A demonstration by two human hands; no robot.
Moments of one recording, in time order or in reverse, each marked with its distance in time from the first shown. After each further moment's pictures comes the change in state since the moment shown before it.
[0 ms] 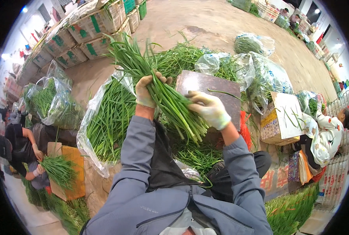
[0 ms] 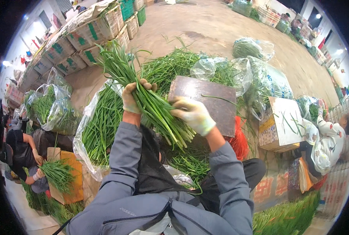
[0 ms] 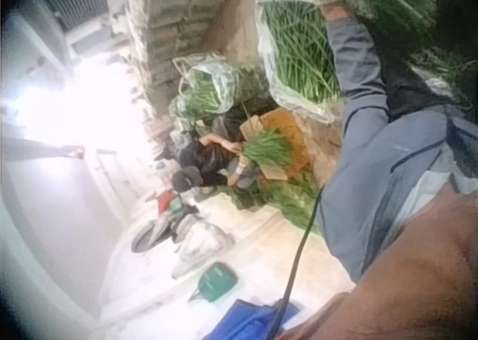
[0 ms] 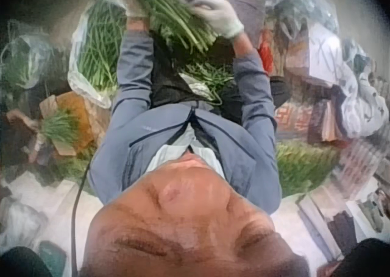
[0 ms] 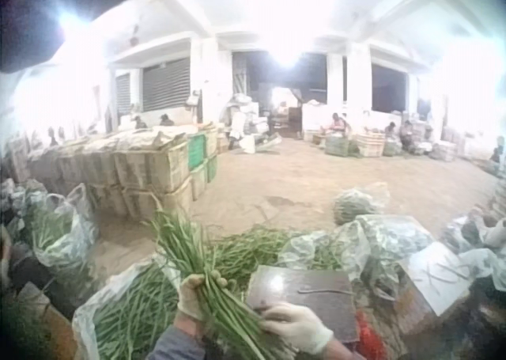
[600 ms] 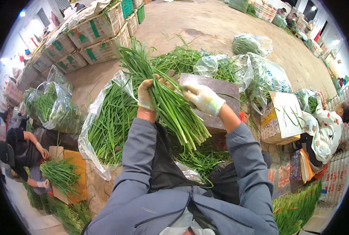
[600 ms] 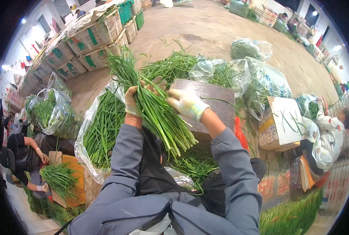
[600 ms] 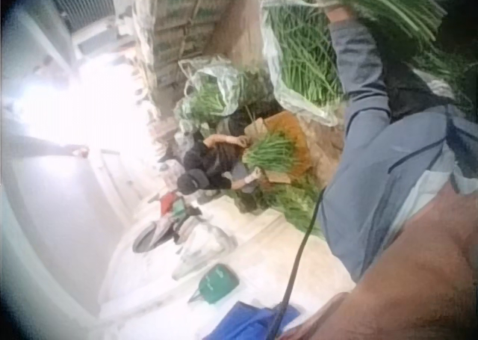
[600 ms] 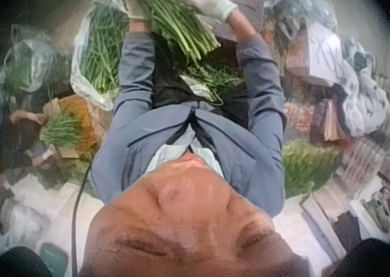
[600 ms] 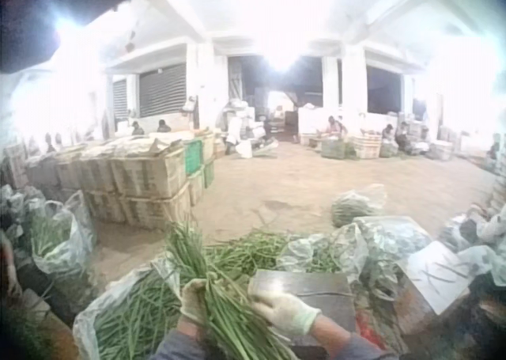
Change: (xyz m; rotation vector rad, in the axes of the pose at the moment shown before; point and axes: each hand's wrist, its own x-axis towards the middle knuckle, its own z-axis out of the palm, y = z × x) left_hand 0.000 -0.015 0.015 -0.164 -0.198 -0.144; right_hand 0.041 -0.016 -0.018 -0.648 -0.159 0.061
